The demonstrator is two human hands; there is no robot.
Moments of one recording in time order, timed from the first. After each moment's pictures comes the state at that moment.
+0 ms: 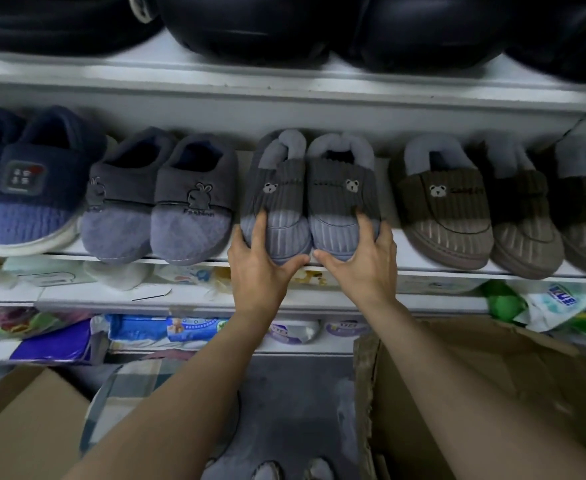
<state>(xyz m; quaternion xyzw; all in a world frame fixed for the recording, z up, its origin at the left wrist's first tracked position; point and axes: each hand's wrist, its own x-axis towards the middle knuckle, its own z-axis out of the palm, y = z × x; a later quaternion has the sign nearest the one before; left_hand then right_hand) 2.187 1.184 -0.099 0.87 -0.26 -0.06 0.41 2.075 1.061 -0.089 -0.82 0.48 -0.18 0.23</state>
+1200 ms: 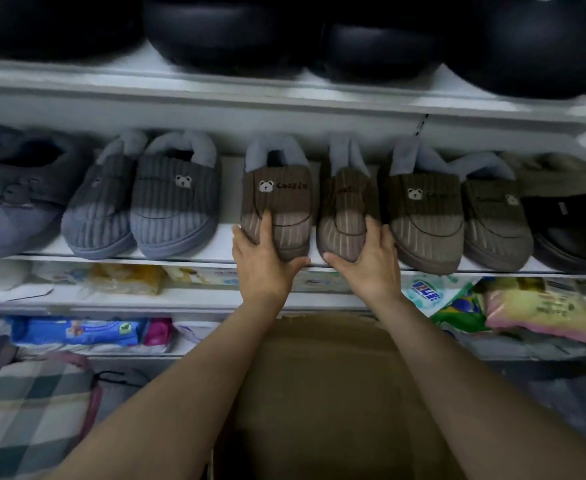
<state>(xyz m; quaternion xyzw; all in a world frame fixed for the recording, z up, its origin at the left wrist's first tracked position) 1.965 0.982 -0.082 0.89 -0.26 -0.12 0.35 1.842 0.861 -0.074 -0.82 0.50 -0.11 0.27</state>
